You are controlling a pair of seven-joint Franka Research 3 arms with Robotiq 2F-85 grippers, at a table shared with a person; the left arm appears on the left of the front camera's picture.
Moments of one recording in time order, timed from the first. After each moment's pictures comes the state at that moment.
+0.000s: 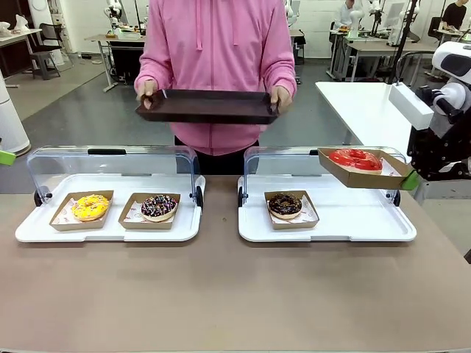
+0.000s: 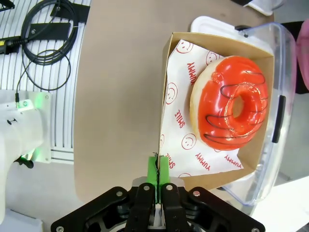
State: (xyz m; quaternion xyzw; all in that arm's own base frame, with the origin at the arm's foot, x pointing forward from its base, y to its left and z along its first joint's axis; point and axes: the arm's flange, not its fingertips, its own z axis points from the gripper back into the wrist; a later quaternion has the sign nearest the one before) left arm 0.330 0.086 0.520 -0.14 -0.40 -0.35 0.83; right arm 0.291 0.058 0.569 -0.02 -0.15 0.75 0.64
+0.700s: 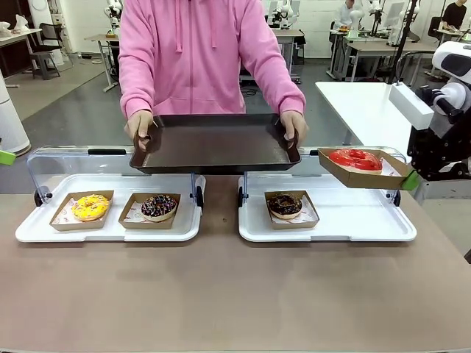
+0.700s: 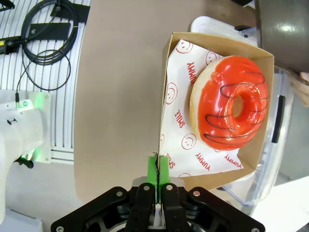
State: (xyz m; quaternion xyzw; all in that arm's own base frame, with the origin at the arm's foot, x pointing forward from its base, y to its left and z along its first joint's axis) left arm 0.330 0.086 0.520 -0.14 -0.40 -0.35 0.83; right arm 0.291 0.058 0.569 -0.02 -0.15 0.75 0.64
